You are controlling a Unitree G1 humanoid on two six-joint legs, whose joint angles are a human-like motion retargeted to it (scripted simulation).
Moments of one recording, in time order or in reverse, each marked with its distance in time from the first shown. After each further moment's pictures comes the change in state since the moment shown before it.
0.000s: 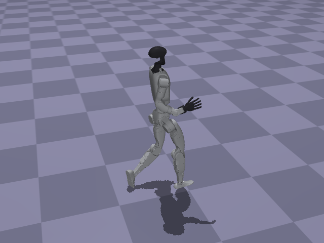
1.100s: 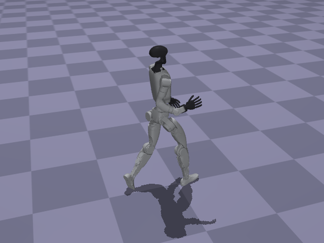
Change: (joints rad) left arm -0.136 0.032 0.041 -0.228 -0.078 -0.105 -0.020; right arm 0.046 -0.008 0.003 -0.037 0.053 -0.018 0.079; waist -0.028 -0.058 -0.071; left_leg 0.123 -0.103 0.012 -0.346 -0.008 0.000; right_leg -0.168 -0.091 0.122 0.033 0.053 0.044
